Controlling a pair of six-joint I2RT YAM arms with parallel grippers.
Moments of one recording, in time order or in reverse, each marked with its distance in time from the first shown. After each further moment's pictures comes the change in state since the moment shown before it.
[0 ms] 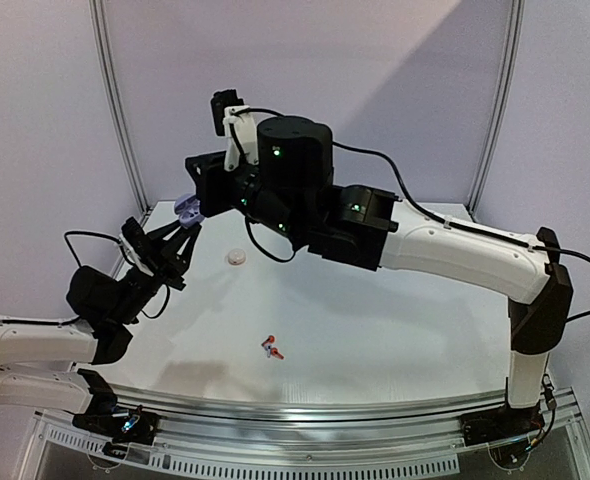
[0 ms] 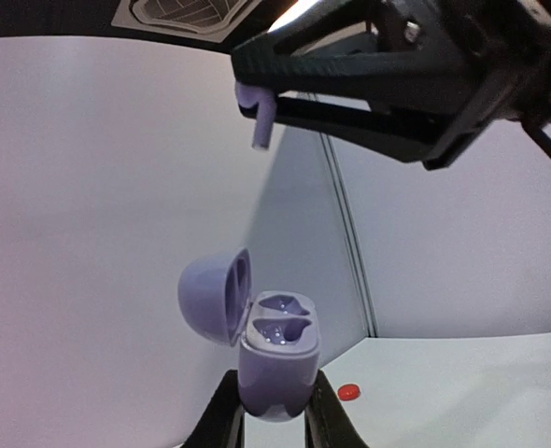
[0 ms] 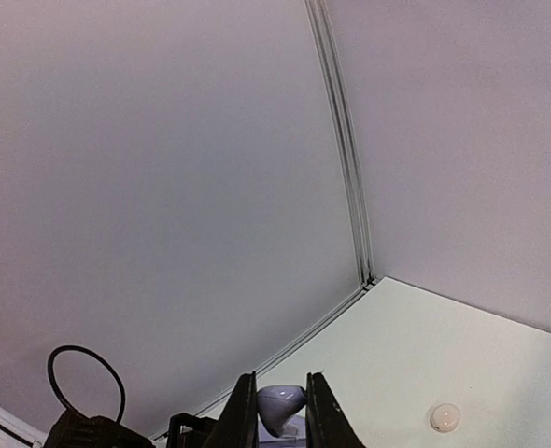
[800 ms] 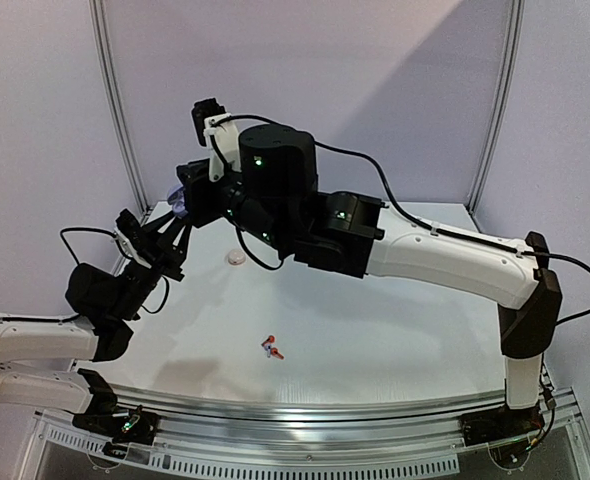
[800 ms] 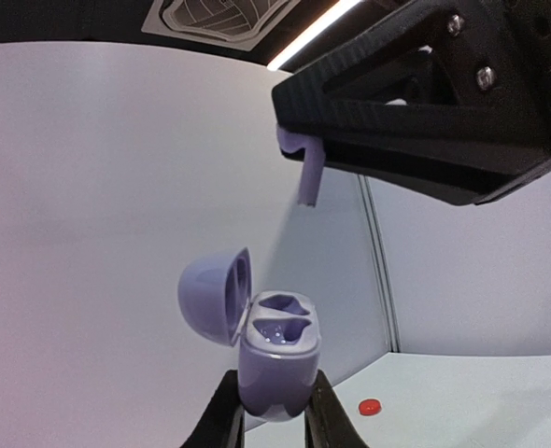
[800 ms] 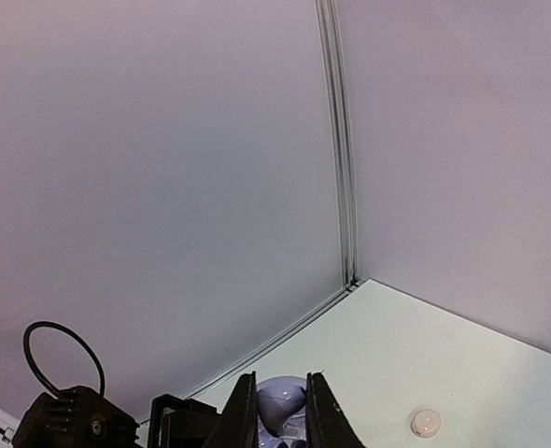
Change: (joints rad) left arm 0.000 0.012 0.027 0.027 -0.086 -0.004; right arm 0.038 0.058 0.058 -0.016 0.046 -0.105
